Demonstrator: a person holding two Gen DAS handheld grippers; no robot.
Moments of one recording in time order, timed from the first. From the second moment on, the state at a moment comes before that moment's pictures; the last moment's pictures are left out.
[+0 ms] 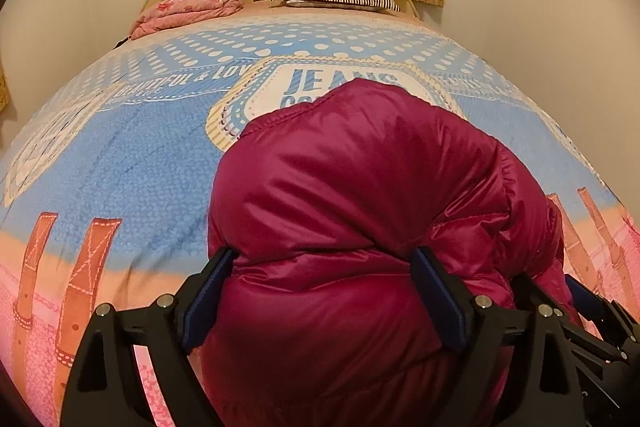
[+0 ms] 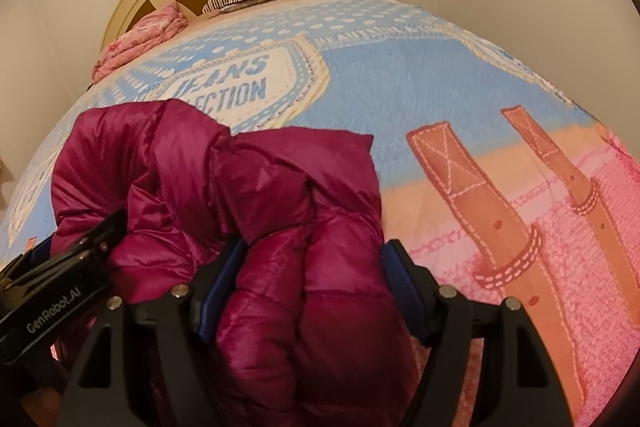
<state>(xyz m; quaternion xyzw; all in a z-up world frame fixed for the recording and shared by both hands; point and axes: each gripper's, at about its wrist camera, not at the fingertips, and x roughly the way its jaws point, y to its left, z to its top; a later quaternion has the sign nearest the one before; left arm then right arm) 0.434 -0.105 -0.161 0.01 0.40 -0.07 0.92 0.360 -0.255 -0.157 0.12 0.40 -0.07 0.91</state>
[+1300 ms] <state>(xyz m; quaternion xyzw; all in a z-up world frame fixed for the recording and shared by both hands) 0.409 -0.066 -0.143 -0.02 0.42 -0.11 0.90 0.363 -0.271 -0.164 0.15 0.42 -0.03 0.89</state>
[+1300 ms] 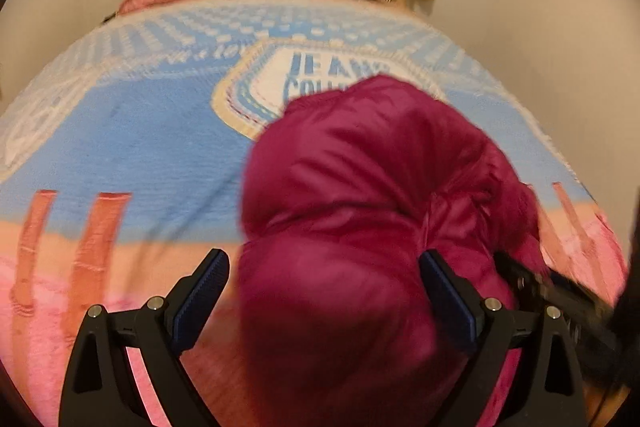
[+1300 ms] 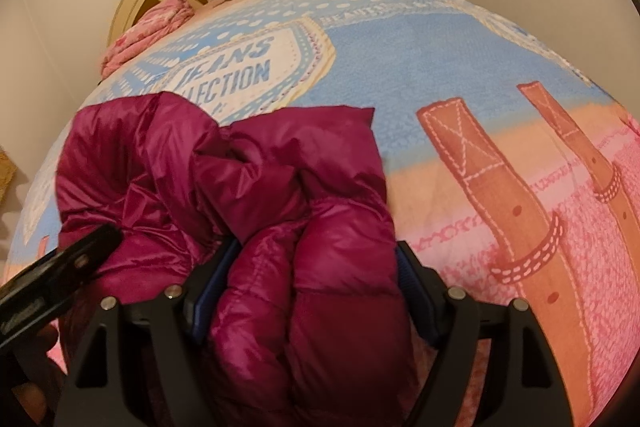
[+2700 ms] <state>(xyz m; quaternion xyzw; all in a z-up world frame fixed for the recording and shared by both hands) 0.292 -0.038 -0.097 0.02 0.35 -0.14 0.93 0.294 -0.245 -0.127 0.21 0.36 0.13 0.90</state>
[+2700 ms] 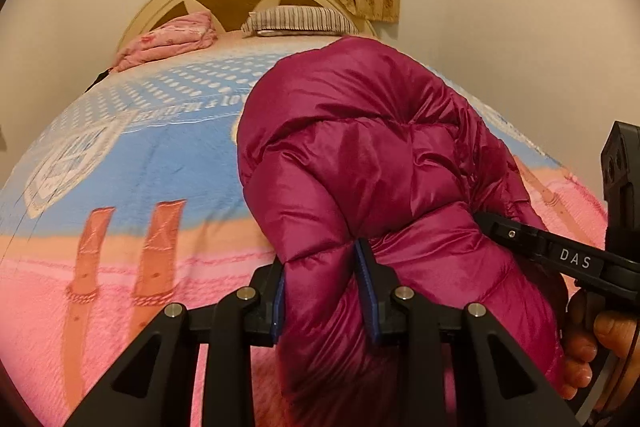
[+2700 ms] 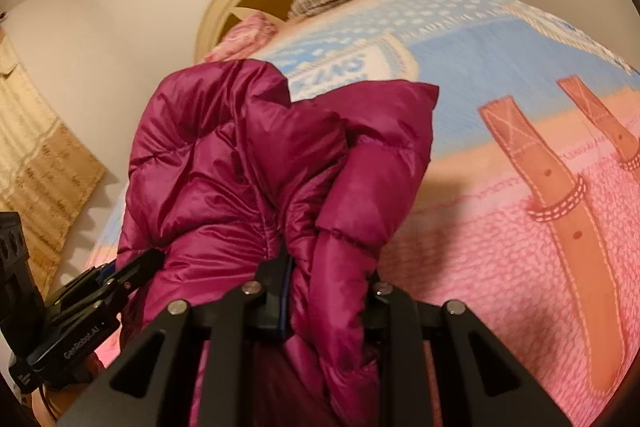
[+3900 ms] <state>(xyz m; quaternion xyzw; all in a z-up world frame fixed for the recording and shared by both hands) 0.204 0.186 -0.062 -0.05 0.30 0.03 0.95 0.297 -0.001 -0.096 0.11 0.38 0.32 0.86</state>
